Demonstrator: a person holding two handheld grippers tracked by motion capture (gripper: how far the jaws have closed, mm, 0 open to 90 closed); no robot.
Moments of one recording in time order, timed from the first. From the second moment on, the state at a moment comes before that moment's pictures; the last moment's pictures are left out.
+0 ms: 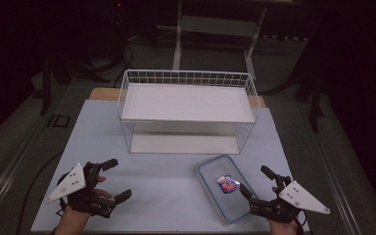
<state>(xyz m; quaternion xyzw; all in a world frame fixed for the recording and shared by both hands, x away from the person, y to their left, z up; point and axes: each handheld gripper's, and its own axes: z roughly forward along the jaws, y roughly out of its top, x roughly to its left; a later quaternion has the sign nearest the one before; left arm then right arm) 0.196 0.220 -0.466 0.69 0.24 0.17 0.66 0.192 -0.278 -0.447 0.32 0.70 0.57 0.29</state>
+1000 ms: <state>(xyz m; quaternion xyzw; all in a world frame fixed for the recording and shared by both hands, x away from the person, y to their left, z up) 0.197 0.218 -0.466 0.70 0.23 0.17 0.65 0.192 -0.285 -0.436 0.32 0.72 0.55 0.28</state>
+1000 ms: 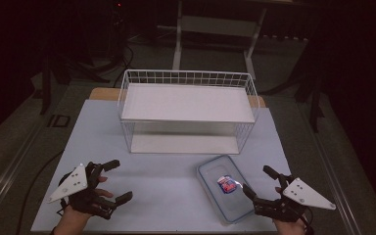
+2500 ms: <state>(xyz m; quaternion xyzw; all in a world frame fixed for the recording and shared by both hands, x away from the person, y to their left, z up) 0.201 0.216 -0.469 0.70 0.23 0.16 0.65 0.173 -0.326 -0.503 0.37 0.82 0.40 0.16</state>
